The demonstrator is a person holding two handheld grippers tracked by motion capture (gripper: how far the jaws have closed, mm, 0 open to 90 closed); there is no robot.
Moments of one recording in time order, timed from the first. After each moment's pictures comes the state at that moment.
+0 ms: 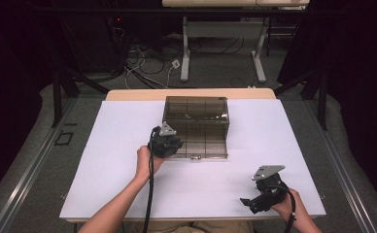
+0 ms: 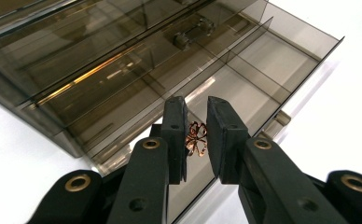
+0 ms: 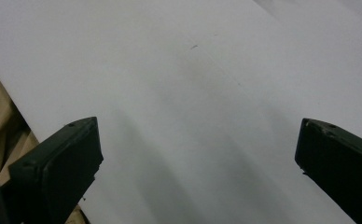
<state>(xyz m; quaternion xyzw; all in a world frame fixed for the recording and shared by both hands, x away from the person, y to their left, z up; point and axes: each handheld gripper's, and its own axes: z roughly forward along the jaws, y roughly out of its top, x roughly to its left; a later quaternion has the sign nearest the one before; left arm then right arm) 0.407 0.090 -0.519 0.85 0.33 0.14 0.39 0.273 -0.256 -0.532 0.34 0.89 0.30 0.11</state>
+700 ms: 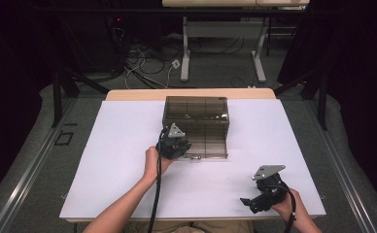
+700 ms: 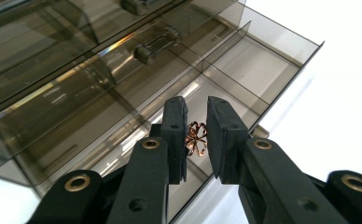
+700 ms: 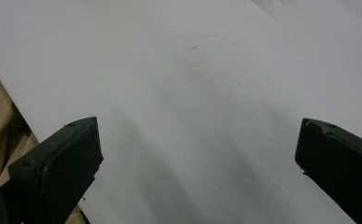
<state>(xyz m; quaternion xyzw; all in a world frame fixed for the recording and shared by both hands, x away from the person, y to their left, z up) 0.406 0.067 -0.525 0.86 0.31 0.13 0.39 0.273 -0.258 -0.527 0.34 0.90 0.27 0.11</state>
